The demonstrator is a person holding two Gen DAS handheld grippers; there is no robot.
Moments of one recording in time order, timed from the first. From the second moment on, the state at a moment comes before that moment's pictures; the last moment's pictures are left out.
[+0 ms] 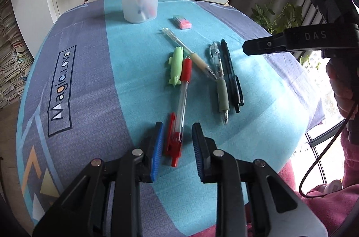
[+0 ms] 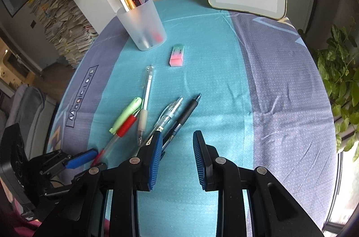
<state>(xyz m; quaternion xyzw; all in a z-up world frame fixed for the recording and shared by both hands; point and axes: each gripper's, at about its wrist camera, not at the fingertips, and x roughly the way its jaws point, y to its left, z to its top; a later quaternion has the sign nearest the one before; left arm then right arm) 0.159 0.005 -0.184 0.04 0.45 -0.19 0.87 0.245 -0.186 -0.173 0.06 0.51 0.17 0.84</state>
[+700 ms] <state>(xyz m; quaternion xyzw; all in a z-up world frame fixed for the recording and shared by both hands) 0.161 0.034 -0.123 0.05 0.35 -0.16 0.92 0.241 -0.152 -0.184 0.00 0.52 0.19 0.83</state>
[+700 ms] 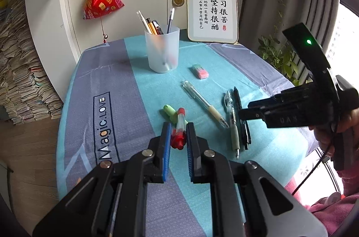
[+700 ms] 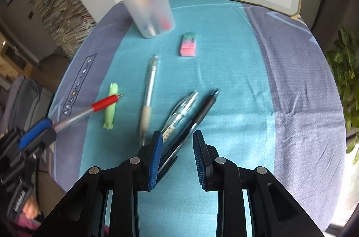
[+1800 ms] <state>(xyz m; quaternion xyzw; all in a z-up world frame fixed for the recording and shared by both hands) 0.189 0.049 -0.087 0.03 0.32 -0.16 0.93 0.298 -0.127 -0.159 0.04 0.51 0.20 0.84</state>
